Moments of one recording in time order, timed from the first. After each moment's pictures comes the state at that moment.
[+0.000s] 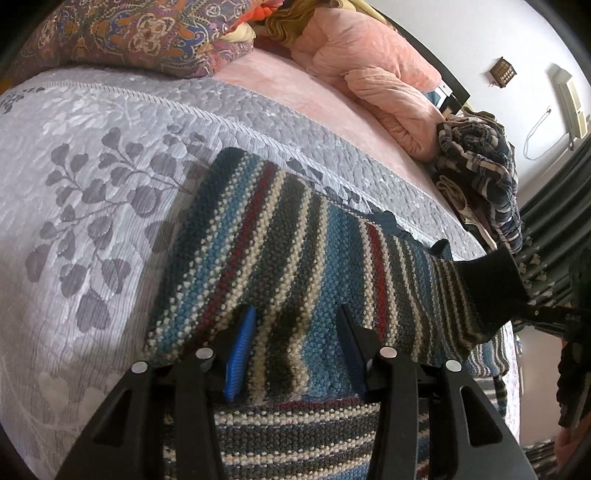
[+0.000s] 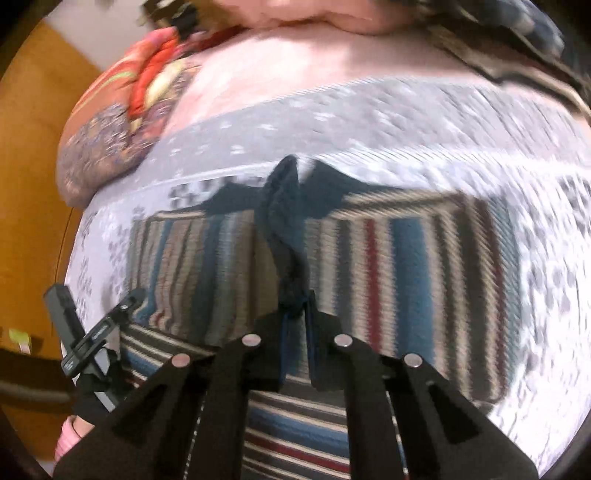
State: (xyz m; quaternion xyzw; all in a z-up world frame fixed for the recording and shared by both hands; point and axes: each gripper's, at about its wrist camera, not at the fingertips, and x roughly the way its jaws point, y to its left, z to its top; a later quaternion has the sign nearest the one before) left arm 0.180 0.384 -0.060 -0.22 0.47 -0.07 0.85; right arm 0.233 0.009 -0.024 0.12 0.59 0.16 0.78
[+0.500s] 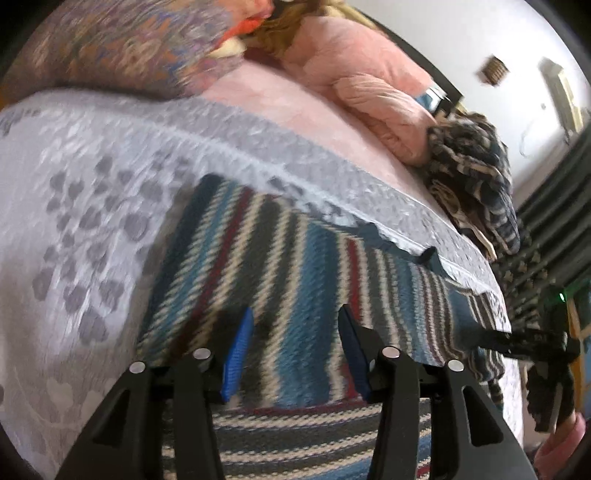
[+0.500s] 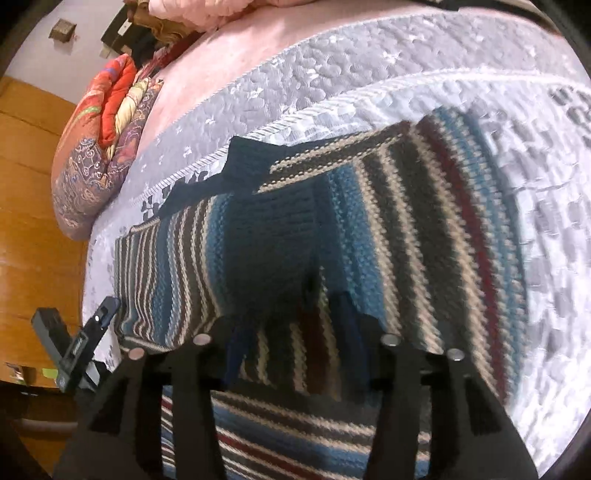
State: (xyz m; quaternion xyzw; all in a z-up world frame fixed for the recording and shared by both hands) left arm 0.186 0.363 -0.035 -0.19 0.46 -0.08 0.86; right arm 0.235 -0.041 -0.079 0.21 0.61 0.16 0.75
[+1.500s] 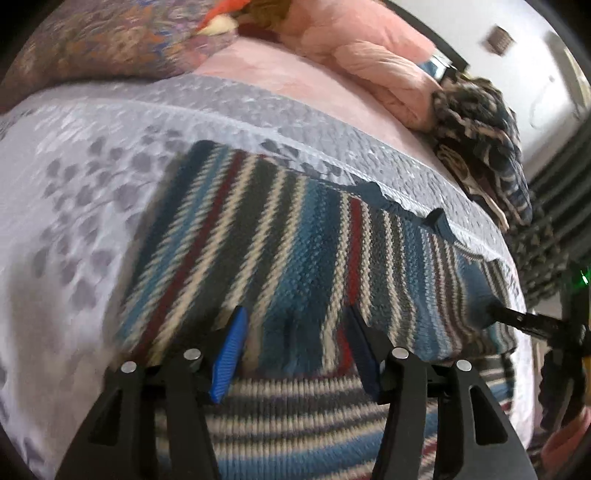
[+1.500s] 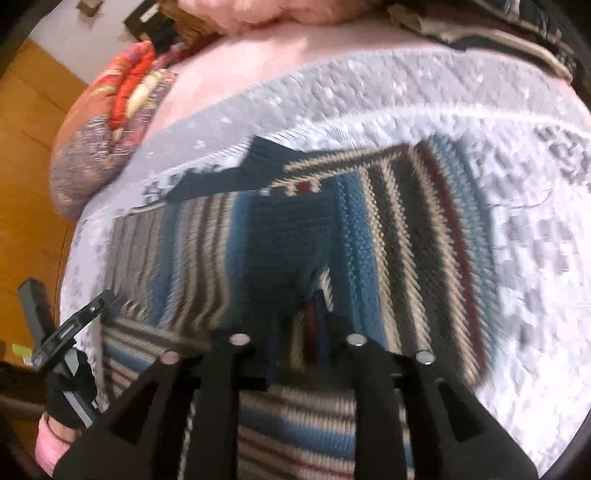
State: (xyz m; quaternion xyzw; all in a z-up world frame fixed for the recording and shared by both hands) left arm 0.164 0.357 -0.027 -0.17 0.52 -0.04 0.83; right arm 0.198 -0.036 -0.038 0.14 0.58 0.15 0.79
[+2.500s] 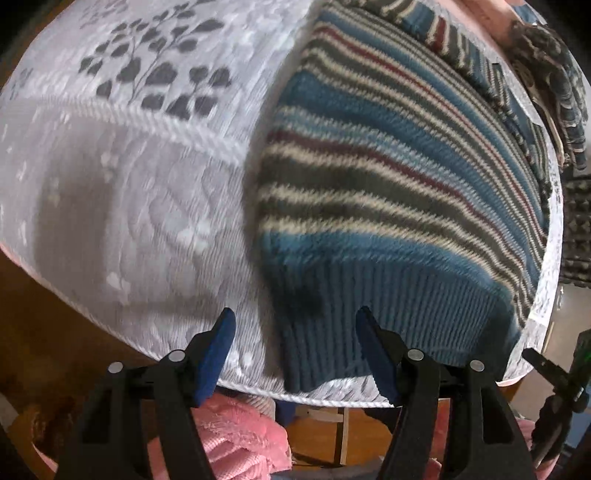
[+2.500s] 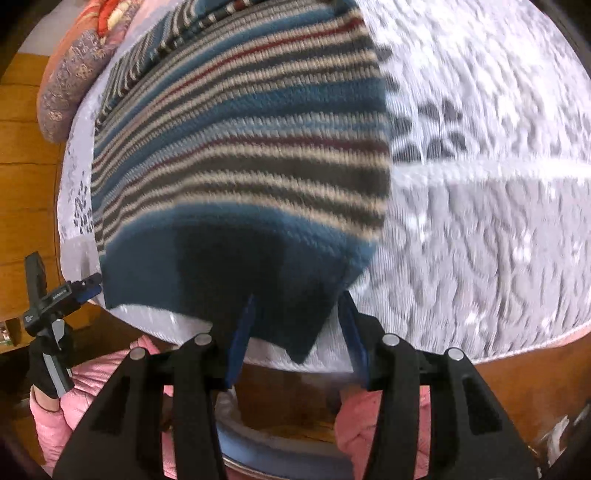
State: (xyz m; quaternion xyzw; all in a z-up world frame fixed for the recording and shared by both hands) left arm -0.120 0.384 -0.028 -0.19 0.72 0.06 0.66; right arm -0.110 -0.090 -0.062 0.16 0.73 0.11 0.65
